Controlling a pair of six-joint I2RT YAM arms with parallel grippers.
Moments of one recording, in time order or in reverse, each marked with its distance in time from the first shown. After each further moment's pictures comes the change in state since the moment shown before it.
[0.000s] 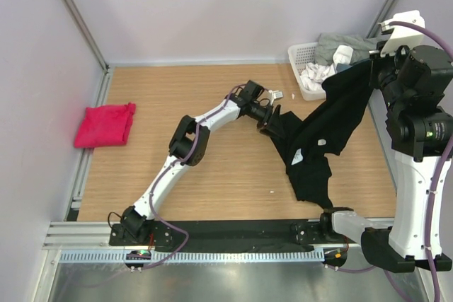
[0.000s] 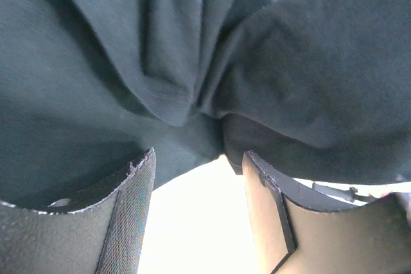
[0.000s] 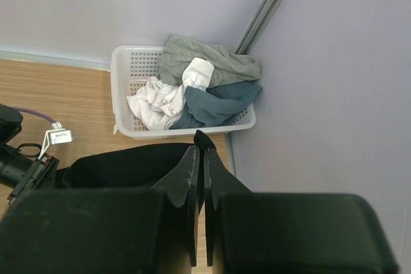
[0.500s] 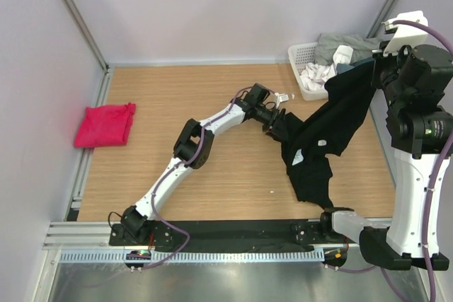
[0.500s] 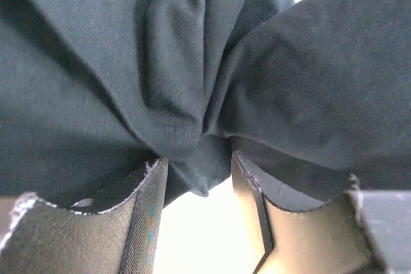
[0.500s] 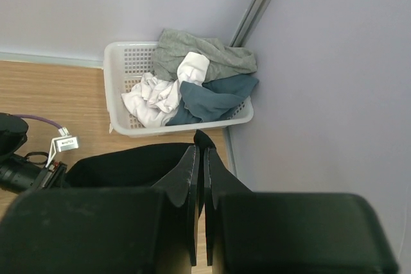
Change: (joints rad) left arm -0.031 0.068 0.080 0.050 -0.017 -0.005; right arm -0.037 0.004 -0.014 0.006 -0.012 0.016
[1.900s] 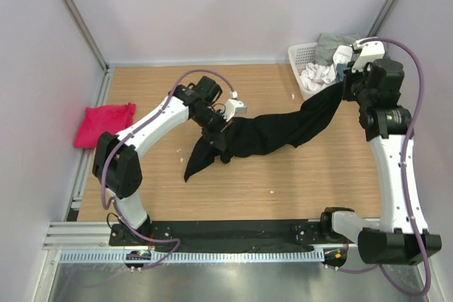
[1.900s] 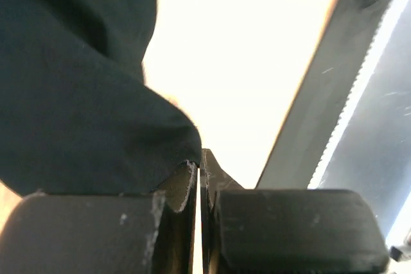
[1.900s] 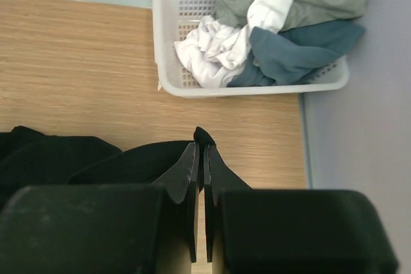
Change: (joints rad) left arm 0.107 -1.078 -0.864 -0.619 -0.474 0.856; right arm -0.039 -0.051 -0.445 0.227 -0.174 0.104
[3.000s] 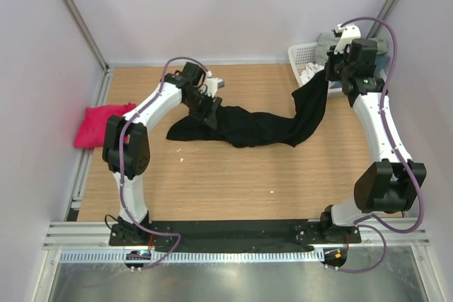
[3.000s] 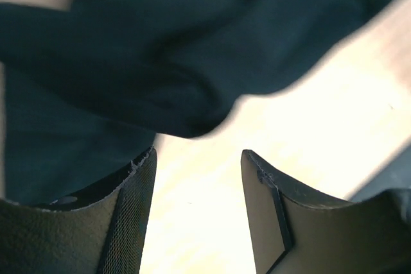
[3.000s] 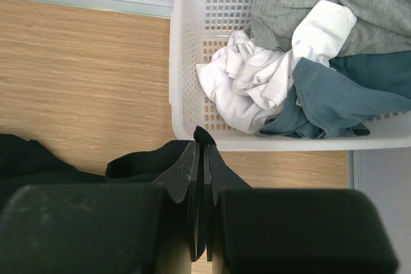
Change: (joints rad) left arm 0.217 0.227 0.110 0.143 -0.225 -0.206; right arm 0.000 0.422 0.072 0.256 -0.111 0.035
